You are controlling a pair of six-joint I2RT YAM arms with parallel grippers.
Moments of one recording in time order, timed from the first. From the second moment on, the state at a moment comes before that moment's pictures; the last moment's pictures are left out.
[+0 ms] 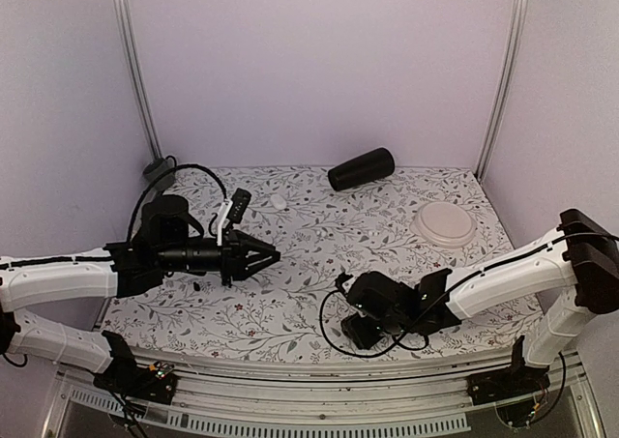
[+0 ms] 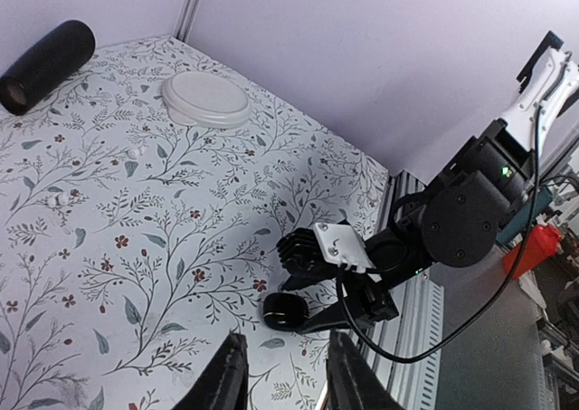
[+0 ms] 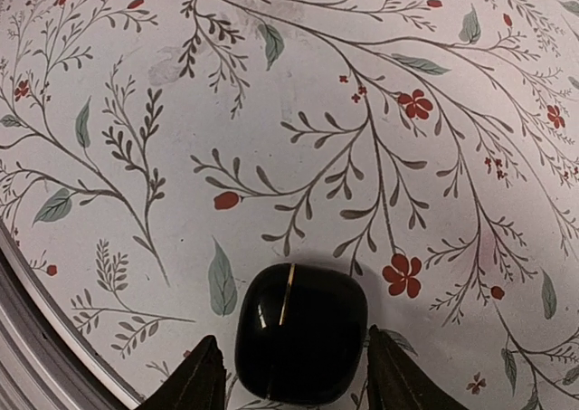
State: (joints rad) left arm -0.79 1.12 0.61 0.24 0.46 -0.33; right arm 1.23 1.62 0.82 -0.22 0.24 0.50
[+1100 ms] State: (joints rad) left arm -0.78 1.17 0.58 0.34 0.49 -0.33; right arm 1.18 1.66 0.84 -0.22 0.19 0.45
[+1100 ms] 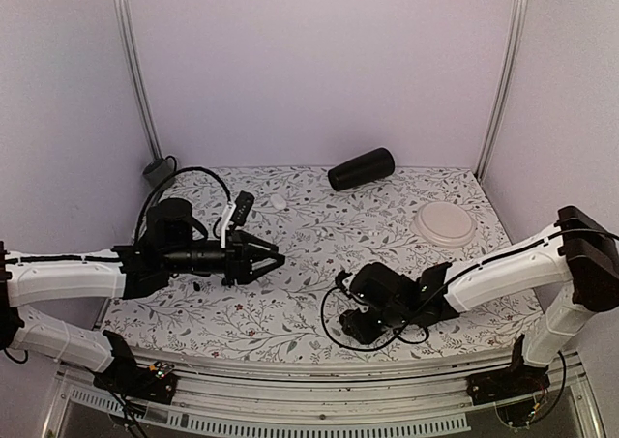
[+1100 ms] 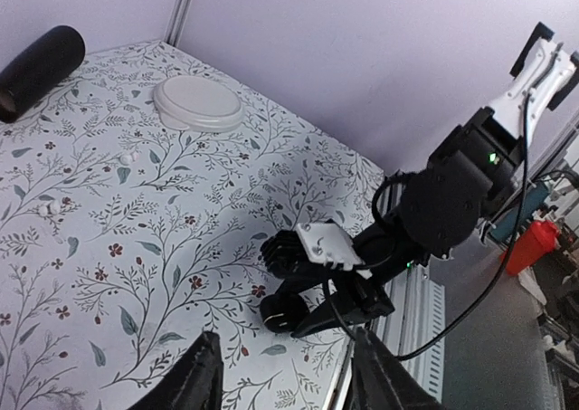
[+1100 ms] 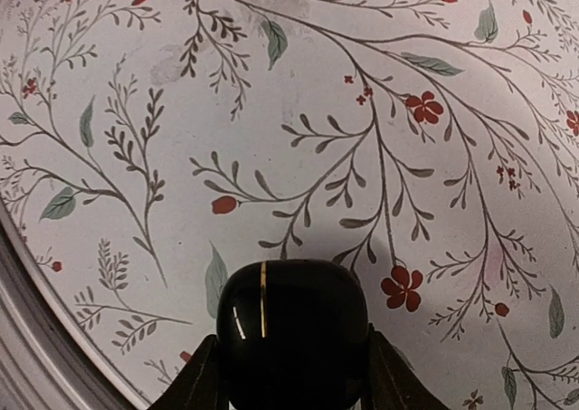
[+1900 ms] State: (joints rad) left arm -0.95 1.26 0.53 0.71 0.56 0.25; right arm 0.91 1.30 0.90 -0.01 -1.00 0.44
